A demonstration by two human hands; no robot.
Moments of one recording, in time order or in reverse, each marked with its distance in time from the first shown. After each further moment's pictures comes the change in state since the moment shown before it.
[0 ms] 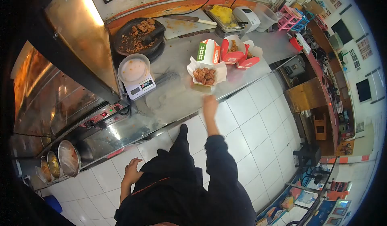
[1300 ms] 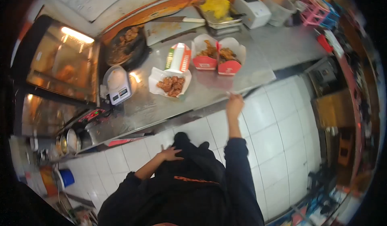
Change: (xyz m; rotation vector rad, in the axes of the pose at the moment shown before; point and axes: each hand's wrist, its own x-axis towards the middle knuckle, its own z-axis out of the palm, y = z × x) left_hand 0.195 0.275 0.214 0.471 -0.606 -0.059; right_hand 0.120 0.267 -0.082 0.175 0.092 0.038
